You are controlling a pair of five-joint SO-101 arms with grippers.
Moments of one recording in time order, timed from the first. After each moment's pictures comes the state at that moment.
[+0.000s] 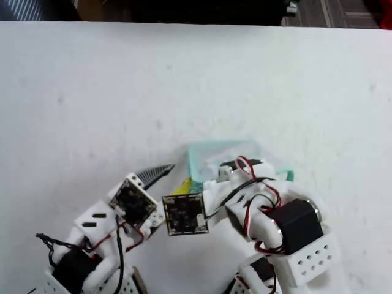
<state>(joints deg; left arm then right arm) 31.3 -104.5 77.8 55.5 -6.3 -30.7 -56.7 27.1 91.9 78.8</state>
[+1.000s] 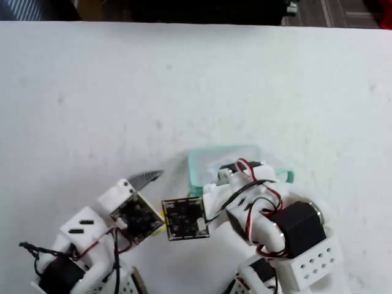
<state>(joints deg) 29.4 -104.6 70.6 68.4 -18.8 -31.4 -56.7 25.4 93.3 78.7</state>
